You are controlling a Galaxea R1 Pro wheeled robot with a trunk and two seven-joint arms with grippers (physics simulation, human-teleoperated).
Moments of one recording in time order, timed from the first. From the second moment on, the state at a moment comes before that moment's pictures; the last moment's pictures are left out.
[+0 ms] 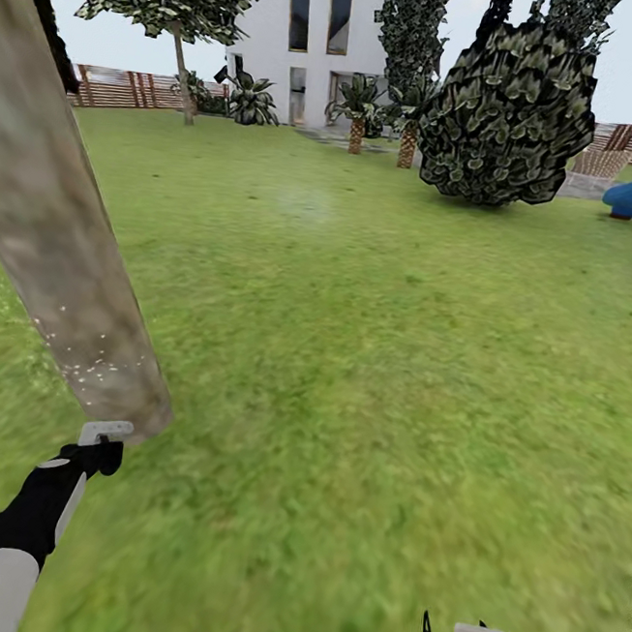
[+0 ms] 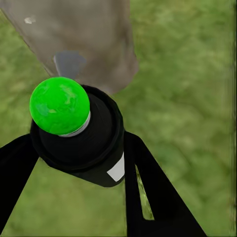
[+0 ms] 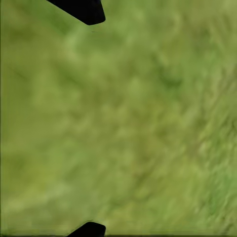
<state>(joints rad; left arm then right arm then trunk) -0.61 0.14 0.41 -0.78 -0.23 0.29 -0.10 -0.40 -0.07 -0.29 -0.06 0.38 -0.70 -0.23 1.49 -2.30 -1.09</state>
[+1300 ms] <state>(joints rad) -0.62 0.14 0.40 -0.79 -0.23 0.42 0.07 -0.40 -0.06 -0.29 -0.06 0.38 -0.70 -0.23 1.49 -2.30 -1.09</state>
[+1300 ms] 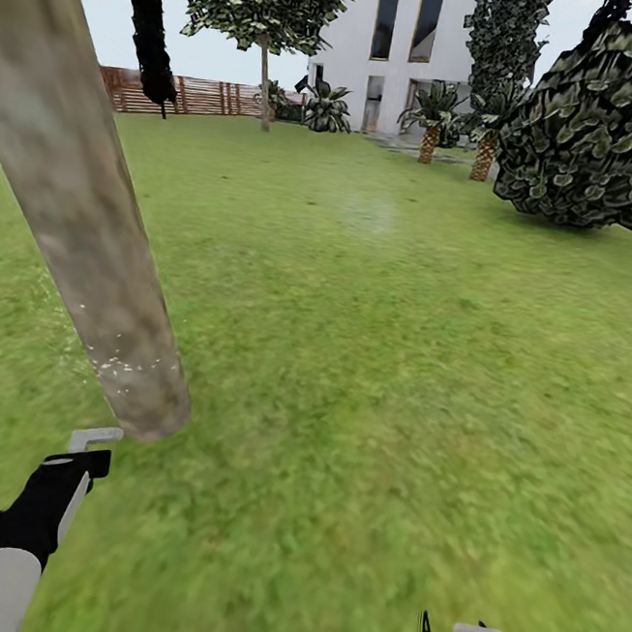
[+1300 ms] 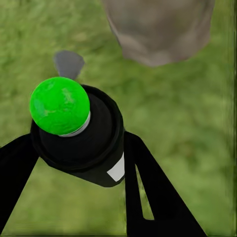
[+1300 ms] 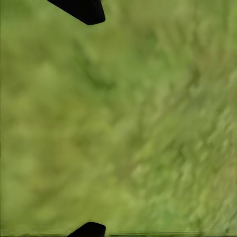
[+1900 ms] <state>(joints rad) -0.62 0.14 0.40 -0.79 -0.23 0.42 0.07 -0.40 -0.06 -0.29 -0.06 0.38 -0.70 -0.23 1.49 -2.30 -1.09</state>
